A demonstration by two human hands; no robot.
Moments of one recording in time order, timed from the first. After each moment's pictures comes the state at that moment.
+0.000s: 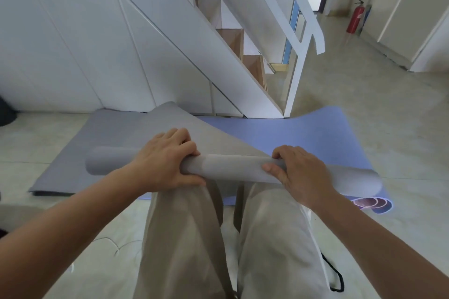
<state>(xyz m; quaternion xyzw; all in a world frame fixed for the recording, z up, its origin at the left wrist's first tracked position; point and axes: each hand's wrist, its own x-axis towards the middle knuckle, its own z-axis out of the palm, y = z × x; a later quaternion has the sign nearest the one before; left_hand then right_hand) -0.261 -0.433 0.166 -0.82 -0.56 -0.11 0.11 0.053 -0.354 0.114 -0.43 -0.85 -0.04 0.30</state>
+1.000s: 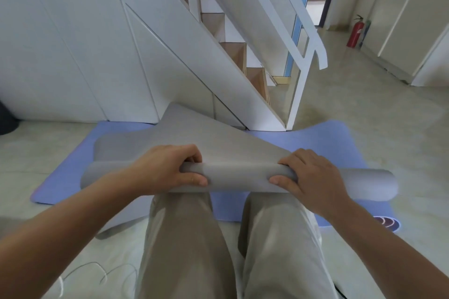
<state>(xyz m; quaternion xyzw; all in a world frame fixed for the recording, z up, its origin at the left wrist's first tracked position) -0.263 -0.420 0.207 -0.77 -0.63 -0.09 -0.09 0.055 -0.329 0.135 -0.36 -0.87 -0.09 0.32</state>
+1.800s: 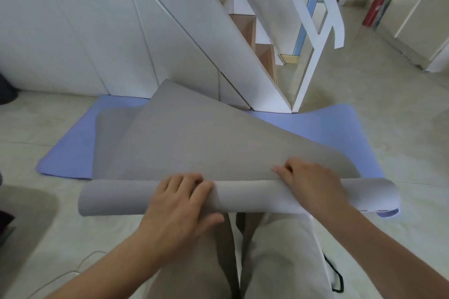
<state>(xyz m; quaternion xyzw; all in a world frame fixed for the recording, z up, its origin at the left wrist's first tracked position) -0.221 -0.503 0.118 -0.74 -0.64 -0.15 0.13 0.025 -0.358 0.132 -0.55 -0.83 0.04 0.11</state>
